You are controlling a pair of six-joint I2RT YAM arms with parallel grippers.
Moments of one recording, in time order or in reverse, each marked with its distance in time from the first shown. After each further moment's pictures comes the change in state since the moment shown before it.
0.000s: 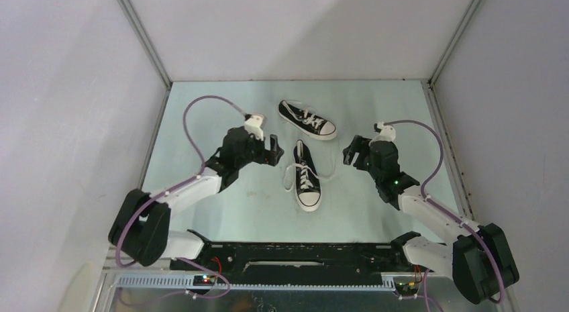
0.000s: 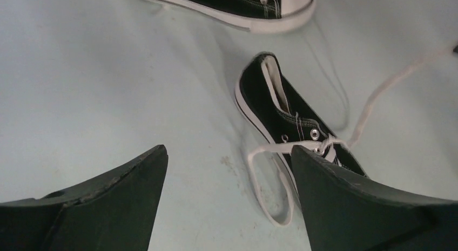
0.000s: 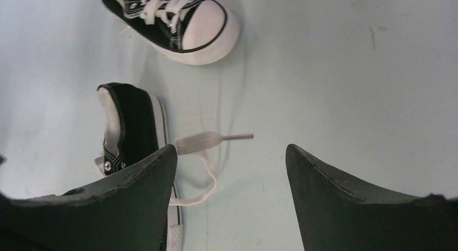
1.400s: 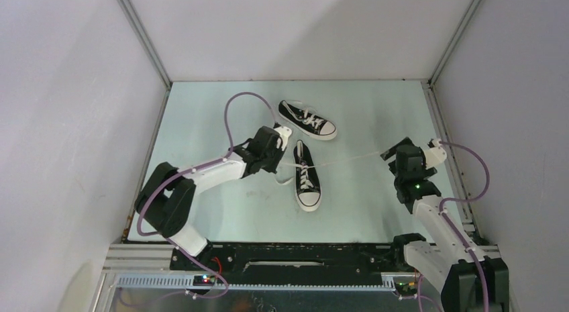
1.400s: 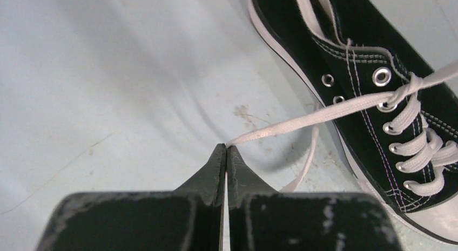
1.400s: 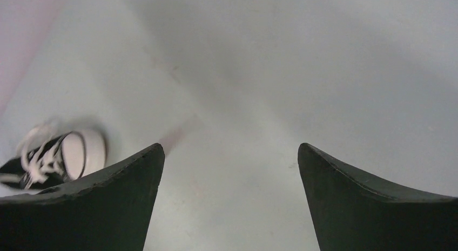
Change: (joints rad) left arm -0.169 0.323 0.290 -0.455 -0.157 0.200; right arm -0.261 -0.171 -0.027 -0.266 0.264 0.314
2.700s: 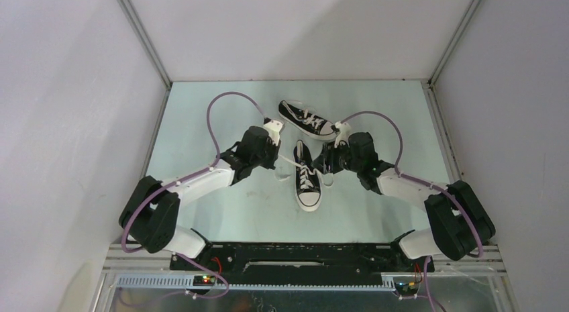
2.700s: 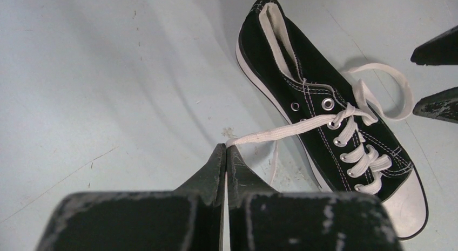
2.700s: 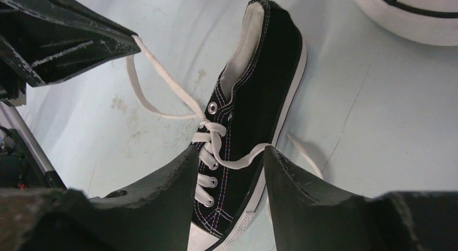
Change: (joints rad) left arm 0.041 -0.177 -0.119 0.187 0.048 -0.082; right arm 0.350 0.481 0.148 0.431 -0.800 -0.486
